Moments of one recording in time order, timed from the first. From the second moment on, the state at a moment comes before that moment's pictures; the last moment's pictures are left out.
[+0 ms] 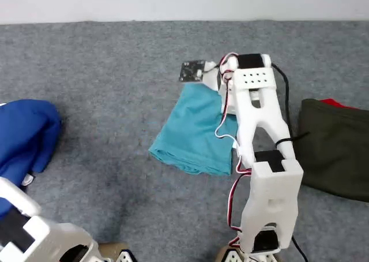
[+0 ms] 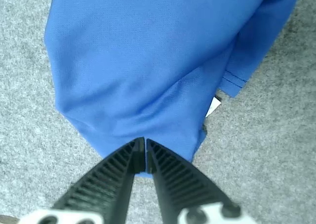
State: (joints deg) left arm -57.8 2.2 -11.3 95.2 -38.7; right arm -9.6 30.7 -29.3 84.7 71.3
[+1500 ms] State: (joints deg) left arm -57.8 2.2 -11.3 95.2 -38.7; right arm -34.2 12.6 -17.4 92.3 -17.3
